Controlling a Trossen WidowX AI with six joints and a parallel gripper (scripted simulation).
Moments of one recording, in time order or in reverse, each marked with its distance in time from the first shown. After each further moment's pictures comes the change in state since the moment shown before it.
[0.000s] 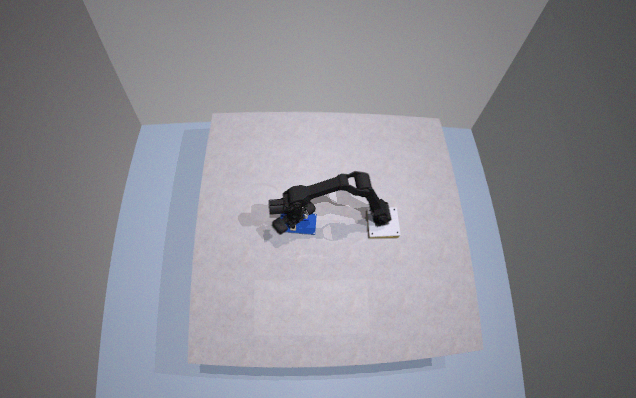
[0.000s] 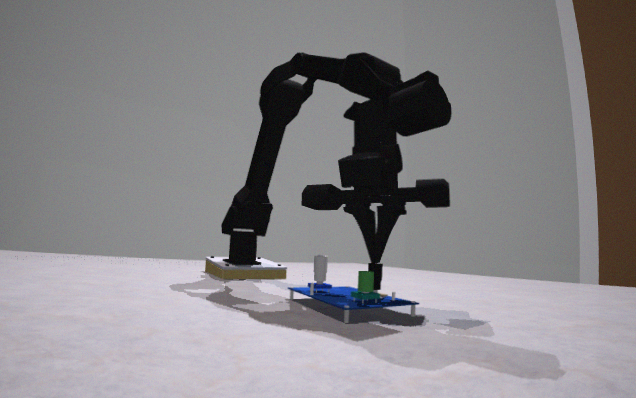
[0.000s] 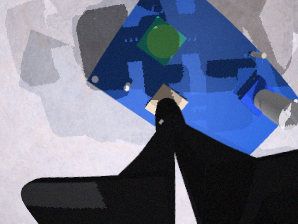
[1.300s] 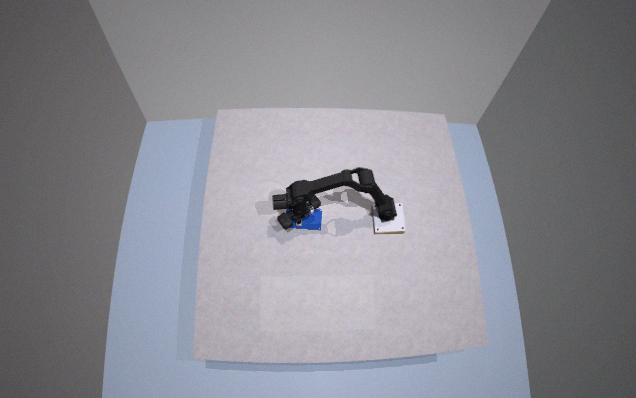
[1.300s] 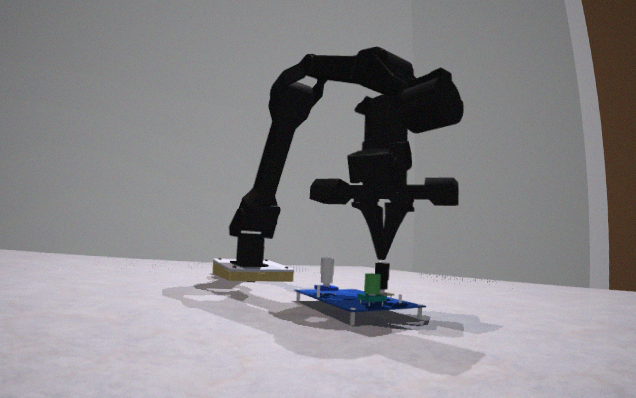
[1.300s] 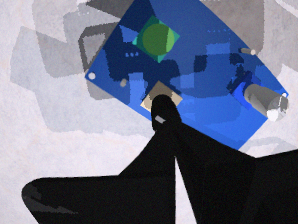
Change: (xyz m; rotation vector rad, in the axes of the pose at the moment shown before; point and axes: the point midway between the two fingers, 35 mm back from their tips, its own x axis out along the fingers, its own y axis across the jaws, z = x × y) arm -0.014 0.001 0.001 0.000 0.016 -0.026
